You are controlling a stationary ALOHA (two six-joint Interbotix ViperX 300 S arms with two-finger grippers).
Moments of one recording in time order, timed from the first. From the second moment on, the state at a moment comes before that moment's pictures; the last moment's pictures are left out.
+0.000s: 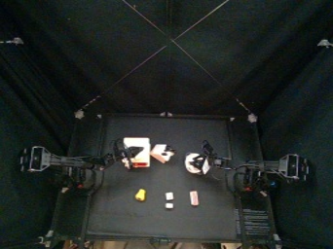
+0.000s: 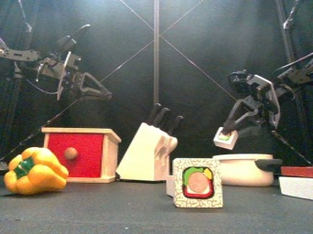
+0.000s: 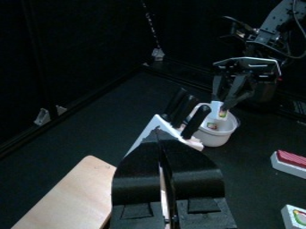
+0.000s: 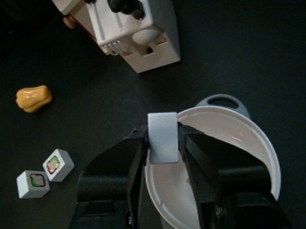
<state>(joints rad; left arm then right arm) 0.16 -0.41 1.17 -0.48 -0.75 0.23 -0.33 -0.41 1.19 -0.14 -0.29 0.63</state>
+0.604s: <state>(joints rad) 0.16 -0.41 1.17 -0.48 -0.75 0.23 -0.34 -0.41 1.19 -0.14 -0.29 0.63</state>
